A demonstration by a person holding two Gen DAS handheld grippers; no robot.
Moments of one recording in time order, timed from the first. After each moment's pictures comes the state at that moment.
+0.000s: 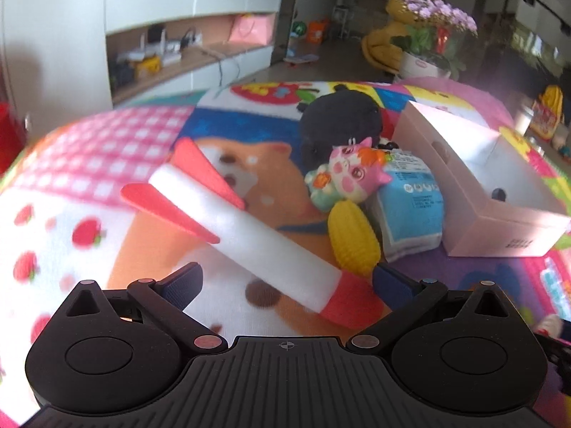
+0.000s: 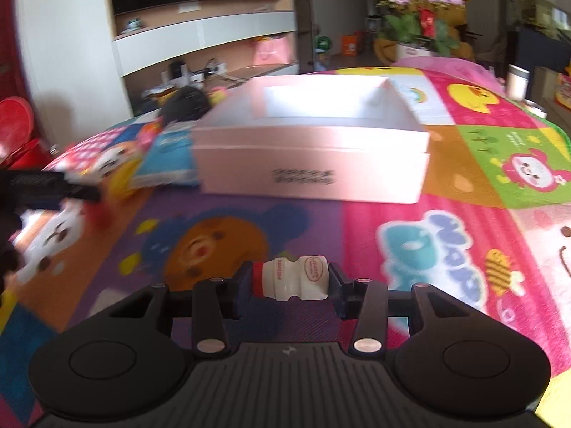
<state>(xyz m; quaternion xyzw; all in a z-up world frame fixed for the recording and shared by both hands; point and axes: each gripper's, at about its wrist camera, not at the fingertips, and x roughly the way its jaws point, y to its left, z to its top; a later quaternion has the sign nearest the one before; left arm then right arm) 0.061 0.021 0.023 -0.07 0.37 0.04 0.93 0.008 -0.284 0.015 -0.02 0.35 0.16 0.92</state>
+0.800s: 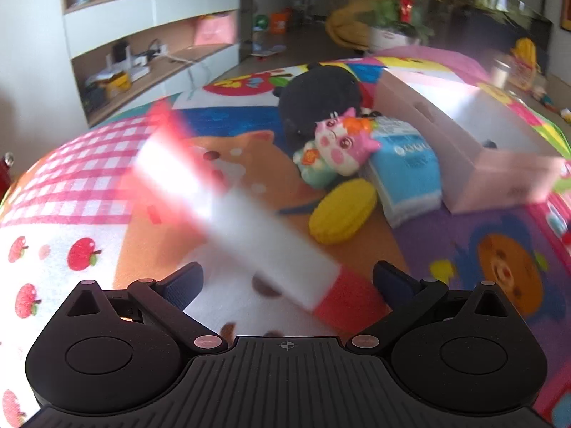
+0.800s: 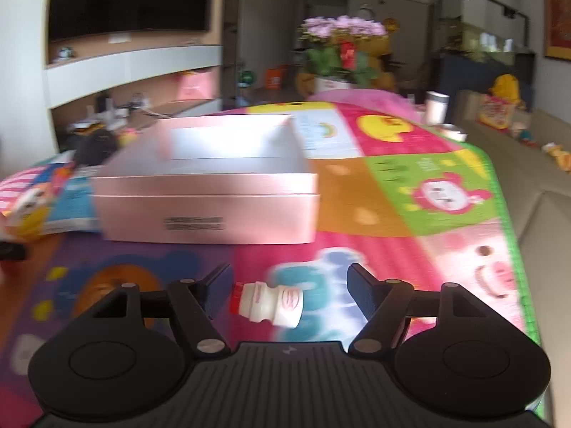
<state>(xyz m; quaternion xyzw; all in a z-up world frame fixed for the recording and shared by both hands) 0.054 0.026 0.014 0.00 0.39 -0.01 0.92 0.027 -0.323 0.023 -0.03 0.29 0.00 0.96</state>
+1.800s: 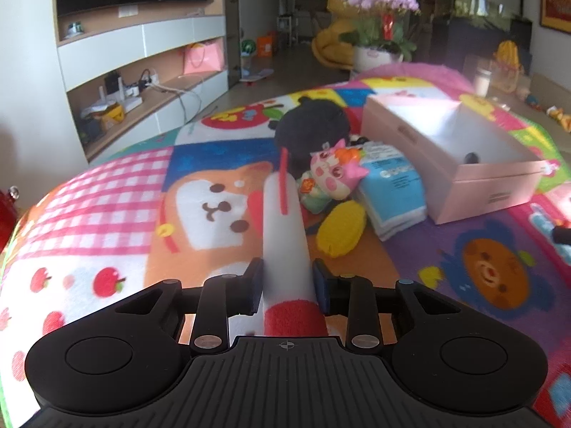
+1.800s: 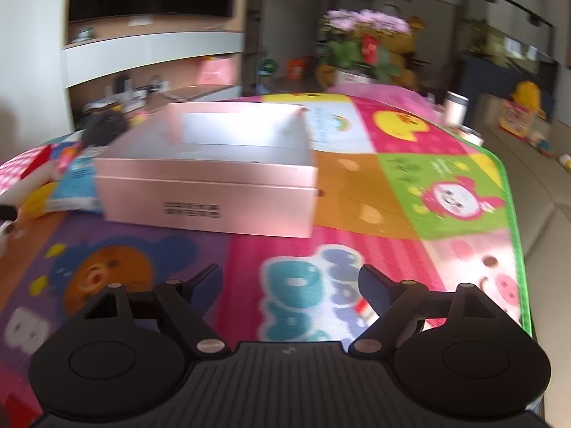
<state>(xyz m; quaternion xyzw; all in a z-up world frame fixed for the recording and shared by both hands) 0.034 0.031 0.038 0.01 0.34 -0.04 0.94 0.027 -0.326 0.026 -0.06 0.31 0.06 0.95</state>
